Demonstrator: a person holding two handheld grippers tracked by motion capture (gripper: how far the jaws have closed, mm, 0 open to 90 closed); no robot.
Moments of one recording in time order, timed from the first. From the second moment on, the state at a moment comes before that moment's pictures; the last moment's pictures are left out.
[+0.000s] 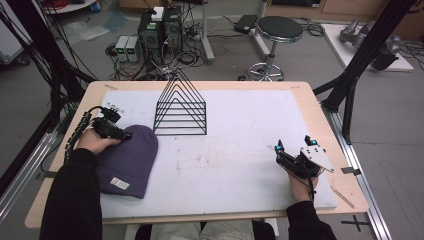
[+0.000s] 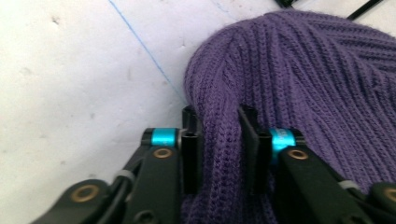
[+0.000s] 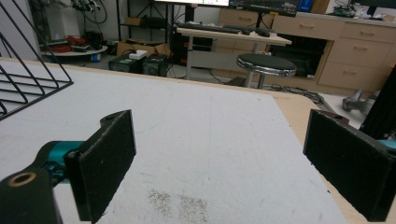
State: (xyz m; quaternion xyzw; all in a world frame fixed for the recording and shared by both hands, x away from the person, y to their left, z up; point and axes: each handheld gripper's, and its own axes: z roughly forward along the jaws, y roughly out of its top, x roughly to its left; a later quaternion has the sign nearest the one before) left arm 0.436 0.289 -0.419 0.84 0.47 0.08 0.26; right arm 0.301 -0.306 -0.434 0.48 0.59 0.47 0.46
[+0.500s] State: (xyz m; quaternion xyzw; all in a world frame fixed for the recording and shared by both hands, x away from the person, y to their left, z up) left arm 0.420 0.290 -0.420 0.83 0.47 0.13 0.28; right arm 0.302 -0.305 -0.434 0.47 0.59 0.47 0.46
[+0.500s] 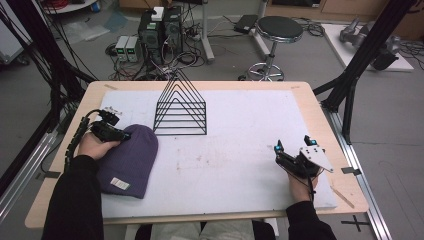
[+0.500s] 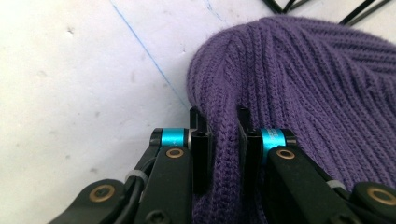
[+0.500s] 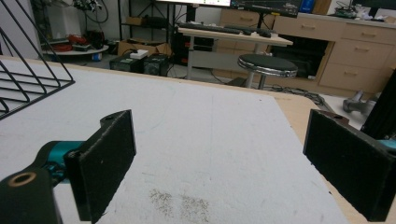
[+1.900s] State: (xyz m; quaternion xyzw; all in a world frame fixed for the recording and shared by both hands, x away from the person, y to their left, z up) left arm 0.331 0.269 -0.340 0.70 0.38 0.32 0.52; right arm 0.301 -0.300 -0.434 0.47 0.60 0.46 0.46
